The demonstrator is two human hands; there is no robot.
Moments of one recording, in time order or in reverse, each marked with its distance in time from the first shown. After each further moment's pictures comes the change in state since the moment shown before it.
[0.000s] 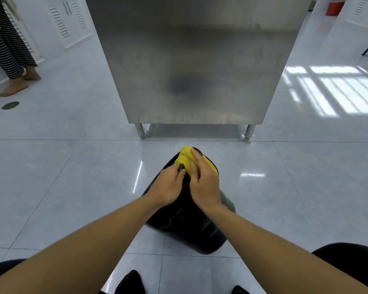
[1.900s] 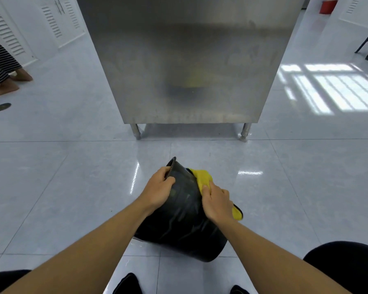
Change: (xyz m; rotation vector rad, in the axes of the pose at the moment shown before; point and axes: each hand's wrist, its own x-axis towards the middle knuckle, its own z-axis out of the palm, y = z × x) left_hand -0.010 0.001 -0.007 -0.348 -0.056 -0.341; right_hand -0.024 0.060 -0.021 -0.389 -0.303 0.524
